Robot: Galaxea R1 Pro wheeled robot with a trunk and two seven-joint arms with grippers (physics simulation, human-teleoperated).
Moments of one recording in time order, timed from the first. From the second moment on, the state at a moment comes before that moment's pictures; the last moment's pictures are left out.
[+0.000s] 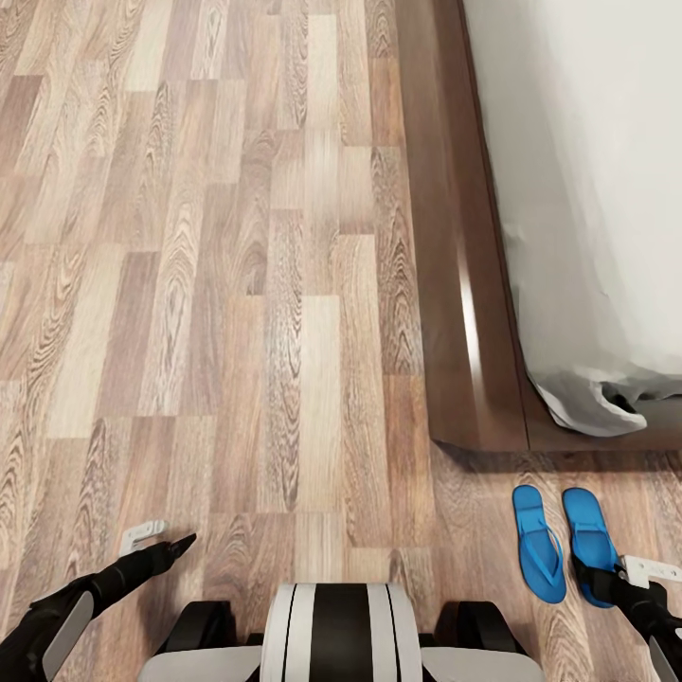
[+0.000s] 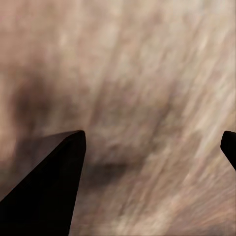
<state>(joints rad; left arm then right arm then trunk) -0.40 0.31 0.15 -0.70 0.38 0.26 -0.51 -0.39 -0.34 -0.48 -0.56 0.06 -0.11 0.25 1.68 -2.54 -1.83</state>
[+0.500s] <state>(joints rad) -0.40 0.31 0.15 -0.70 0.38 0.26 -0.51 -0.39 -0.34 -0.48 -0.56 0.06 -0.11 0.25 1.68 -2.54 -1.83</state>
